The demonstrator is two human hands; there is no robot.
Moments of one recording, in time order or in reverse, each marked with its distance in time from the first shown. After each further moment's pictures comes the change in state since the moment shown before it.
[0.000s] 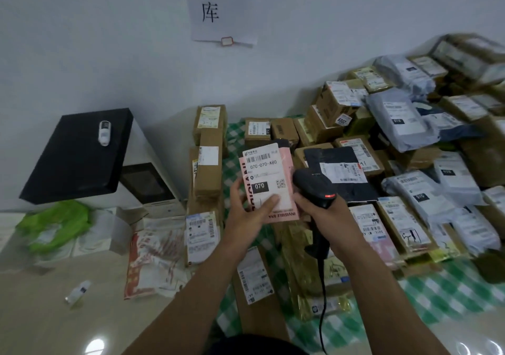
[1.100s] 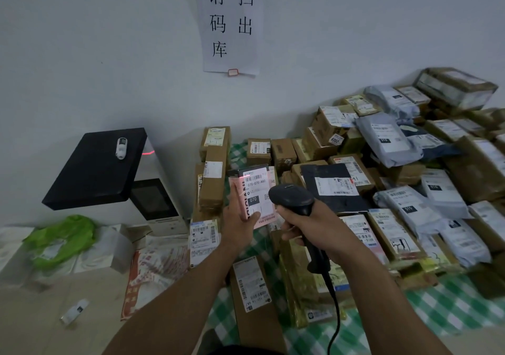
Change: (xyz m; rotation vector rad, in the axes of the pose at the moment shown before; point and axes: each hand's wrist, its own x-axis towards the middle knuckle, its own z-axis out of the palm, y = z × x) left_hand 0.031 -0.043 -0.015 0.452 0.139 0.271; right_hand -0.050 -0.047 0.007 -0.242 -0.258 0.043
